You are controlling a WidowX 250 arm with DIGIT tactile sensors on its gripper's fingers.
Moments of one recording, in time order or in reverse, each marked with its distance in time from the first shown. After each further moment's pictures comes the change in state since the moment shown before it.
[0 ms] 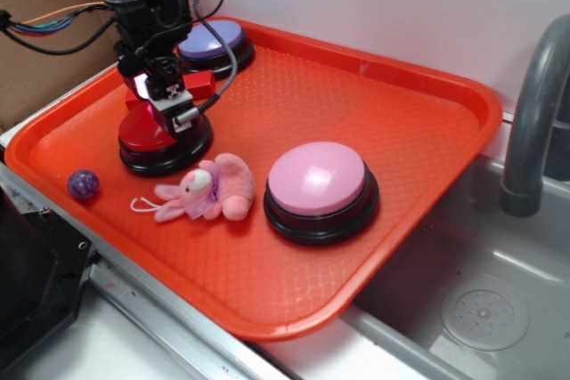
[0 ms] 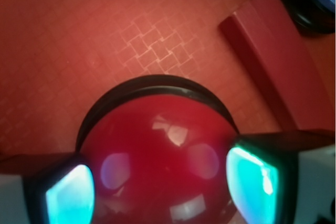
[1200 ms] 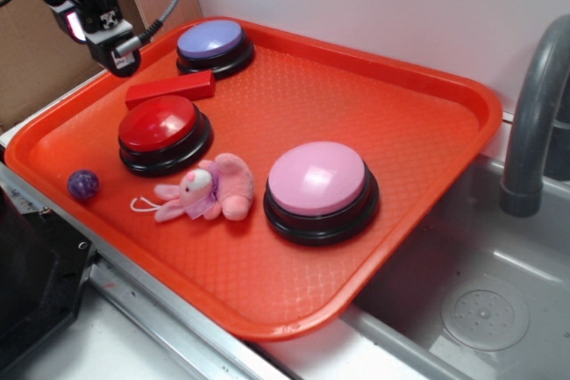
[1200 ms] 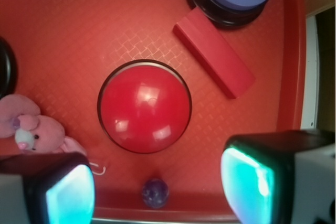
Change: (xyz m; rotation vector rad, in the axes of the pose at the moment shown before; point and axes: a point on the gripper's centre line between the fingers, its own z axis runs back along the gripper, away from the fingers) arm -0.025 0.008 0.068 0.000 -0.045 0.081
